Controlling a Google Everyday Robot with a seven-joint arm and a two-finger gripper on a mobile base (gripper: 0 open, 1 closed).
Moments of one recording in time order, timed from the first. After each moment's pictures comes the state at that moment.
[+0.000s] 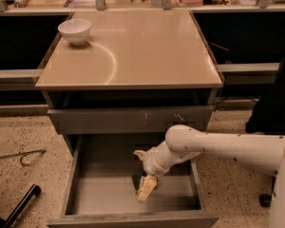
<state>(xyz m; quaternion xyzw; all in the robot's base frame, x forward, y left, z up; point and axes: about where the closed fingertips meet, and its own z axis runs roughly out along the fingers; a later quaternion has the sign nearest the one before) 0.481 0.018 0.496 -0.68 0.65 0.26 0.22</state>
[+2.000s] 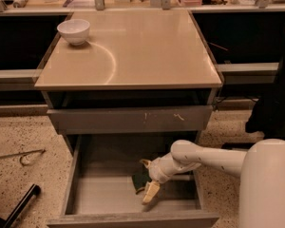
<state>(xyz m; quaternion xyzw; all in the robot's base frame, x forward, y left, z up) 0.518 0.001 0.368 -0.65 0.66 0.30 0.24</state>
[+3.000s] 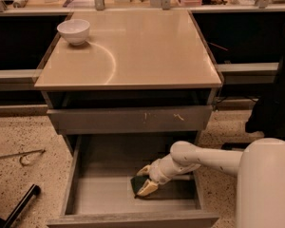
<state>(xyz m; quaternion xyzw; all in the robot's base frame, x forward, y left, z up) 0.516 -0.001 0.355 -0.65 0.66 0.30 0.23</state>
